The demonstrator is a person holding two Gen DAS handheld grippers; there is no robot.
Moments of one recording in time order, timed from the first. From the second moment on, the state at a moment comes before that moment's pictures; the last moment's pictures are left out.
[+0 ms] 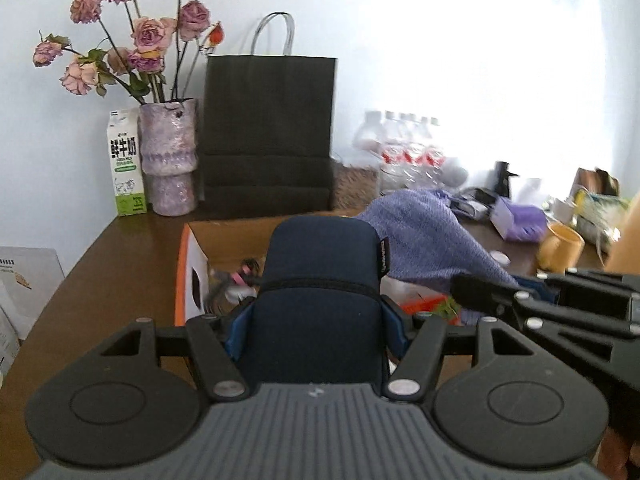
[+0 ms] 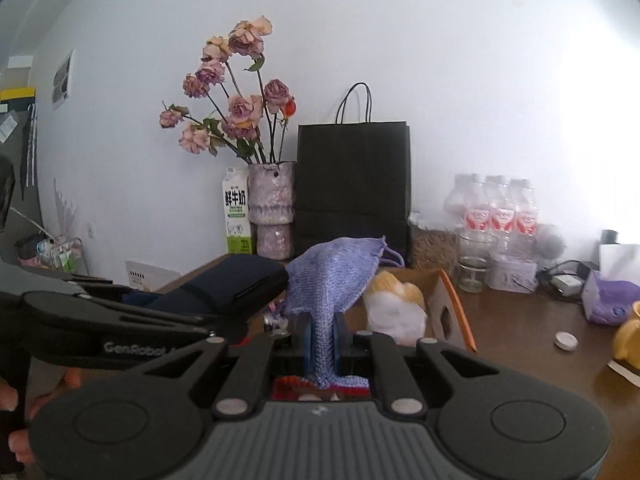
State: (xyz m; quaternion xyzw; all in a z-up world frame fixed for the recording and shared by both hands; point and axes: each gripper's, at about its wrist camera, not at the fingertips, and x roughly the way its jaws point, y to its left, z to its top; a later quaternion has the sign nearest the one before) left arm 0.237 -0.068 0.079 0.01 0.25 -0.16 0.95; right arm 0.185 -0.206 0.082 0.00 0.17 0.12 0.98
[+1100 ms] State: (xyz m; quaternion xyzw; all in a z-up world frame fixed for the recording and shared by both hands) left arm 0.428 -0.063 0.004 -0.01 0.37 -0.10 0.92; right arm 0.394 -0.170 0.007 0.00 0.29 0.12 0.95
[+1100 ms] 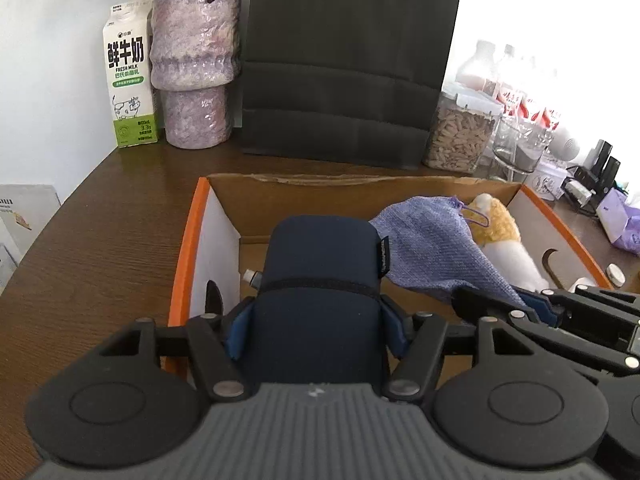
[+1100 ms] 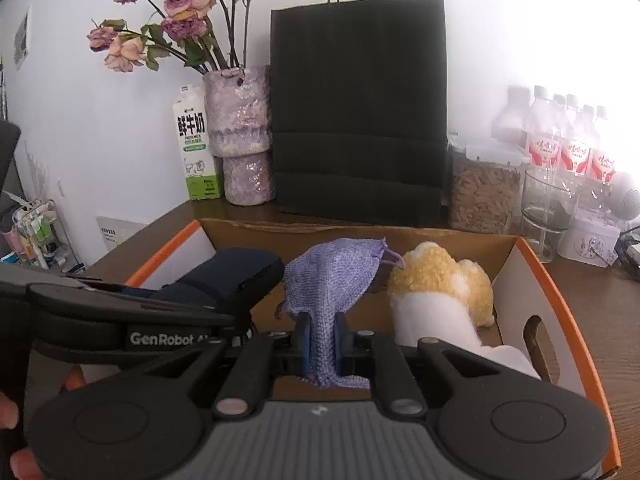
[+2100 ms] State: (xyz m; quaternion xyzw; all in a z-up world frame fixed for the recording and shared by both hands) left arm 0.366 -0.047 0.051 0.07 0.29 -0.03 0.95; right arm 0.340 -0.190 0.062 -0.03 0.25 0.09 0.96
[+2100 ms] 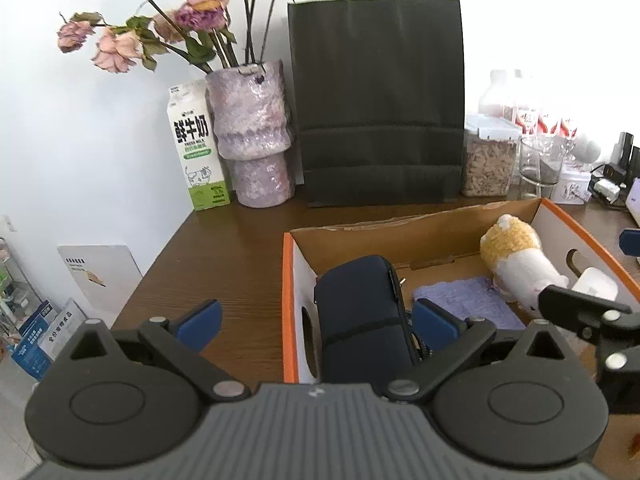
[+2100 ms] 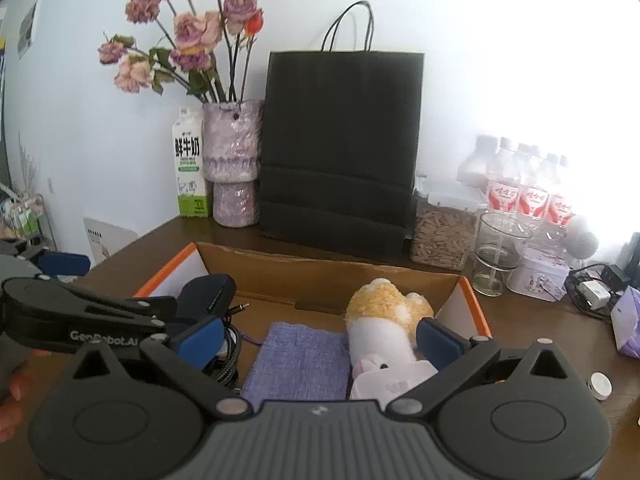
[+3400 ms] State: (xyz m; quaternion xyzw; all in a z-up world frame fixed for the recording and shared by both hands) left arm 0.172 0.025 -0.013 0.01 0.30 -0.03 0.95; right arm 0.142 -0.268 -0.011 0.01 0.32 0.05 0.95
